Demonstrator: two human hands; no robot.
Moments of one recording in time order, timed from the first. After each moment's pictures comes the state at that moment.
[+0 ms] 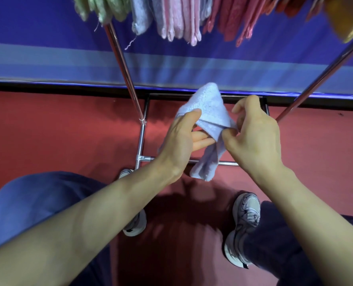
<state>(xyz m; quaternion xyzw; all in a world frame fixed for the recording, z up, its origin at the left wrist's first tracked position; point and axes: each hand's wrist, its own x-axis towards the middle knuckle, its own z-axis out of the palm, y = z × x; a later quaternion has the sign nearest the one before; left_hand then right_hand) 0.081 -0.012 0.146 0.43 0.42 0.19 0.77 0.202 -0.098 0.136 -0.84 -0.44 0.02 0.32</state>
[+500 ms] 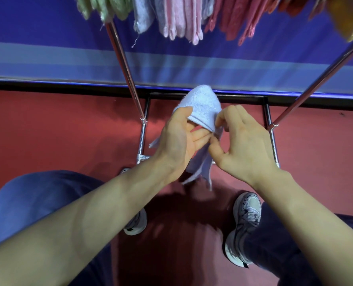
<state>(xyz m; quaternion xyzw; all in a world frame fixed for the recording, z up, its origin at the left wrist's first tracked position) 0.080 -0.007 0.147 0.30 0.40 0.22 0.83 0.188 -0.102 0.132 -0.78 -0.56 0.02 0.29</state>
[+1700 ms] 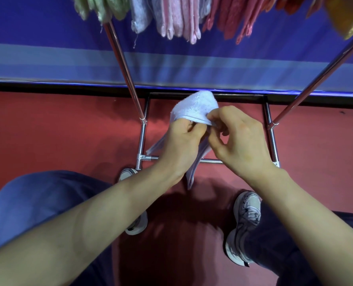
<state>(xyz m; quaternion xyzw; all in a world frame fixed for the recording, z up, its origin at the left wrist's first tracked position) 0.082 -0.013 0.116 0.56 0.42 0.23 0.68 0.190 -0.095 0.125 -0.74 -0.57 0.02 0.35</state>
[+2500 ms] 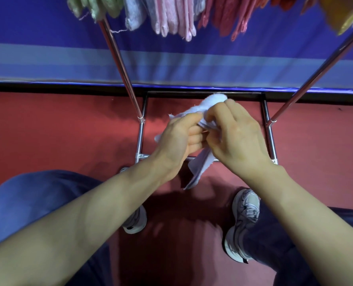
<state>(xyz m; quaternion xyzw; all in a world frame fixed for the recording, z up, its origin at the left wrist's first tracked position) 0.078 -0.012 0.144 0.44 0.39 0.14 0.79 0.189 -0.094 0.131 -0.75 -0.59 -0.03 0.30</state>
